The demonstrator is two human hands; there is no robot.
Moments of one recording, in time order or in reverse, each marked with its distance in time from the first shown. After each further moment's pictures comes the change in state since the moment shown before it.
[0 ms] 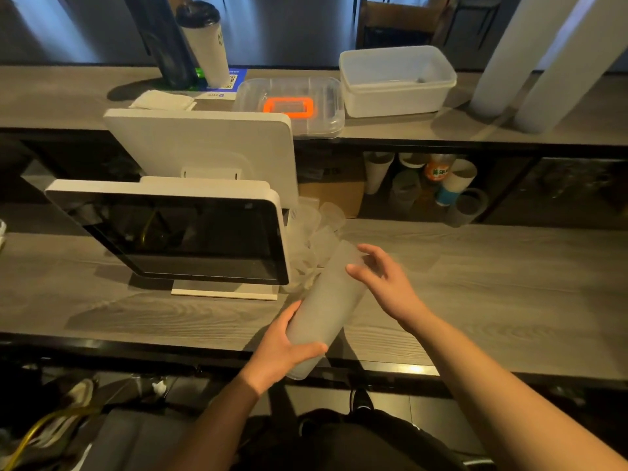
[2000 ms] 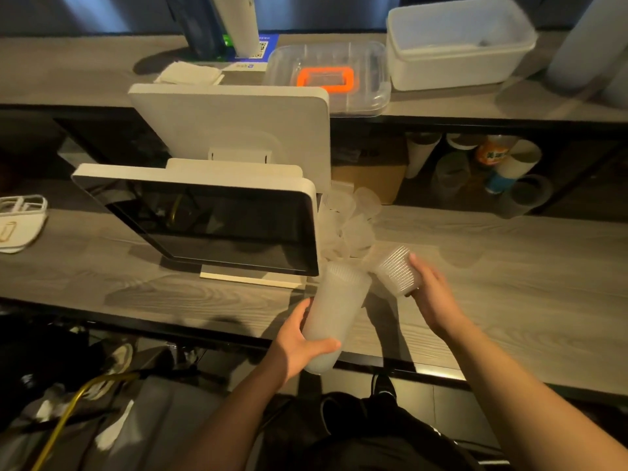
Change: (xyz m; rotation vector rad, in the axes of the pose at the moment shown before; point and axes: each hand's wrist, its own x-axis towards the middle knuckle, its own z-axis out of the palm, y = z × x) left_hand 0.017 -0.036 -0.021 -0.060 0.044 -0.175; right_hand 0.045 0.076 0.003 0.484 0.009 0.188
